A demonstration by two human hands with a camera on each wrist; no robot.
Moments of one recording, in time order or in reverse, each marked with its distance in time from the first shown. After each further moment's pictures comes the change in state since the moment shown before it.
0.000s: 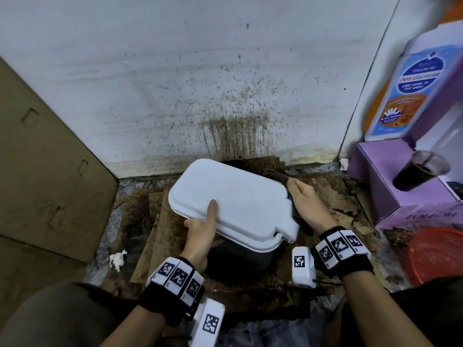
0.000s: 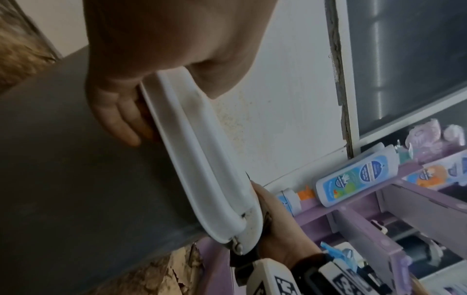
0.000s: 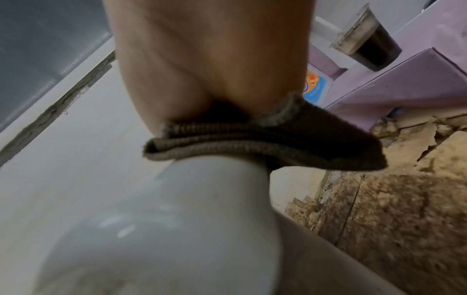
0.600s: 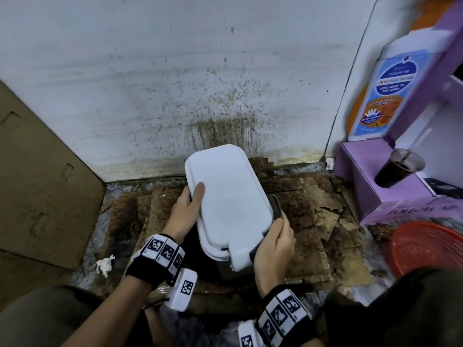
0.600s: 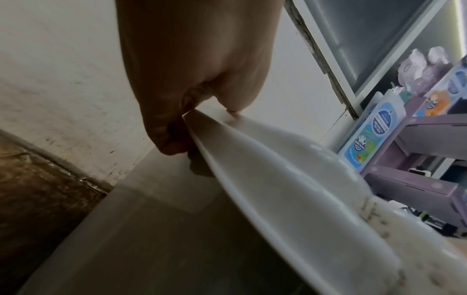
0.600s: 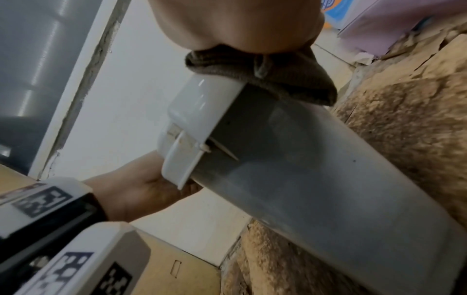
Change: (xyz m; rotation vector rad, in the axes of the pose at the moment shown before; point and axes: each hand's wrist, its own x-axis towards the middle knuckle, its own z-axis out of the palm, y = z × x) left_hand 0.020 0.044 -0.006 0.281 -0.151 0.237; right_hand -0.096 0.016 0.094 0.198 0.642 0.070
